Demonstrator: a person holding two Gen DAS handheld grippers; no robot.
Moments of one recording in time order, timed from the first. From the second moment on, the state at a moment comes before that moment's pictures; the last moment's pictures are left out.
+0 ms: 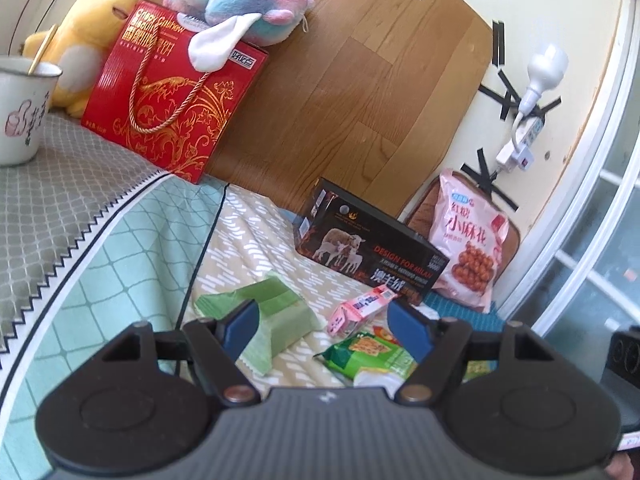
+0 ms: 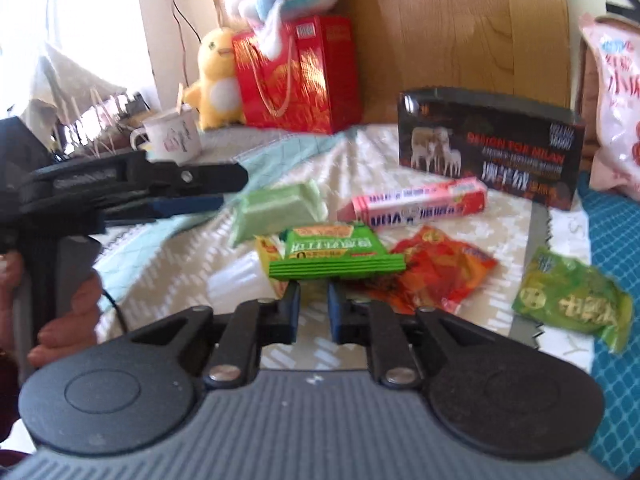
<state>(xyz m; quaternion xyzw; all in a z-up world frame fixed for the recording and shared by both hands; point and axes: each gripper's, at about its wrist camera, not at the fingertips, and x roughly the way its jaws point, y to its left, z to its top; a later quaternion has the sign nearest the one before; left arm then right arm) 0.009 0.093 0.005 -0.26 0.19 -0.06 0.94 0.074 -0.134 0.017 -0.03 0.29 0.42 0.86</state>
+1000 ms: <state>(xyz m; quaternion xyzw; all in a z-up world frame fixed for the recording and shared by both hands) -0.002 0.080 0.019 -0.23 0.26 -0.09 0.93 0.115 -0.148 0.026 -0.08 0.24 0.40 0.88</state>
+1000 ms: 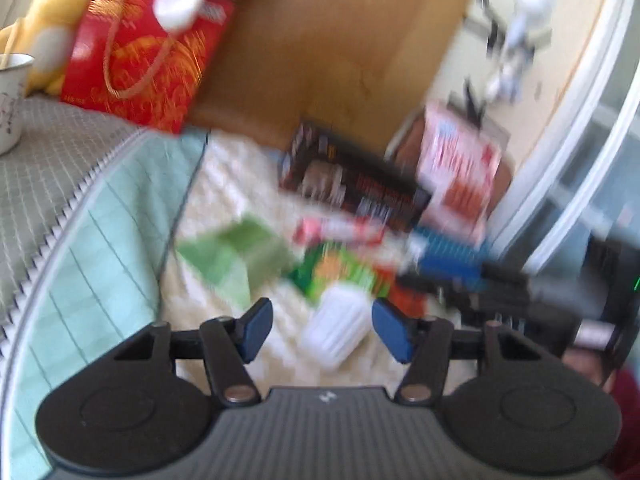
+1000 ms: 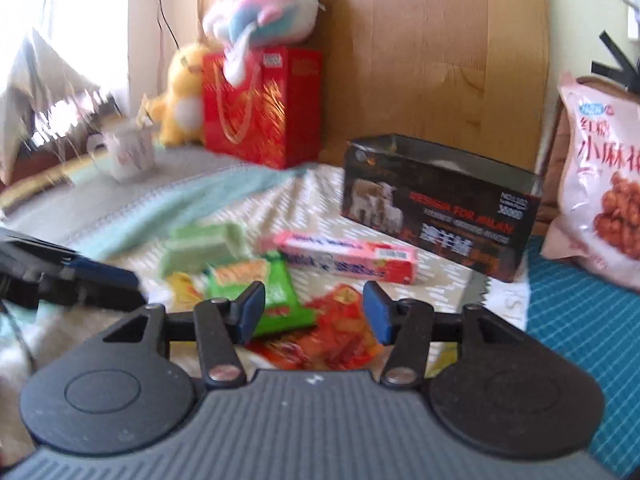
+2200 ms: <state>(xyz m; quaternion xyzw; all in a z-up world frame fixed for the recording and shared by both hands) 0.213 0.041 0.082 -0.23 0.27 -0.16 0.92 0.207 -0.126 0.078 -0.11 0.17 0.37 0.90</state>
